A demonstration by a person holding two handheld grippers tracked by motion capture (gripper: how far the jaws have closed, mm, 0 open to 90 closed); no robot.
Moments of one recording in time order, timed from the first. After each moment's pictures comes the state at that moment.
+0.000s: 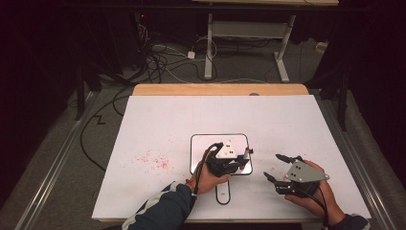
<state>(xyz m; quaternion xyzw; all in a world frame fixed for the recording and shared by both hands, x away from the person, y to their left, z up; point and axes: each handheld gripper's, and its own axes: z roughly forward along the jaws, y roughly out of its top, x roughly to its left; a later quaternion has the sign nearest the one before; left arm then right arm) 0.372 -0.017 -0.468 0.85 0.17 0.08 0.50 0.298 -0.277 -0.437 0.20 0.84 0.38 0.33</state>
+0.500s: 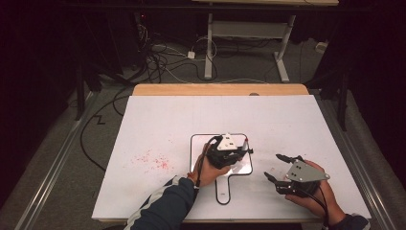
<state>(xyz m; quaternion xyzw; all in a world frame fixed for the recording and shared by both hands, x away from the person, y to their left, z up) 0.389 -0.025 -0.466 0.85 0.18 0.10 0.49 0.299 -0.278 -0.437 0.20 0.84 0.38 0.32</state>
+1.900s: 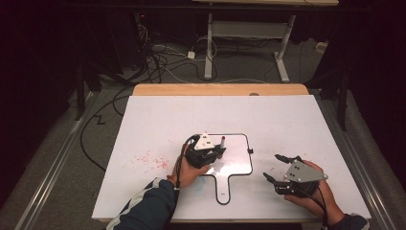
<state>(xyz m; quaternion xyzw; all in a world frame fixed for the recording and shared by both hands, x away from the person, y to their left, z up) 0.384 0.034 -0.469 0.83 0.25 0.11 0.49 0.299 -0.275 -0.438 0.20 0.85 0.38 0.32</state>
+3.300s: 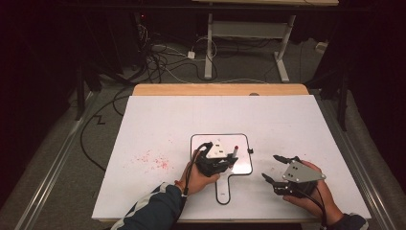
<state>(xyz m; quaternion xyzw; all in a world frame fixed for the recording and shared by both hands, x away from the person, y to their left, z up) 0.365 0.003 -0.465 0.85 0.18 0.10 0.48 0.299 -0.273 -0.440 0.19 0.85 0.38 0.32</state>
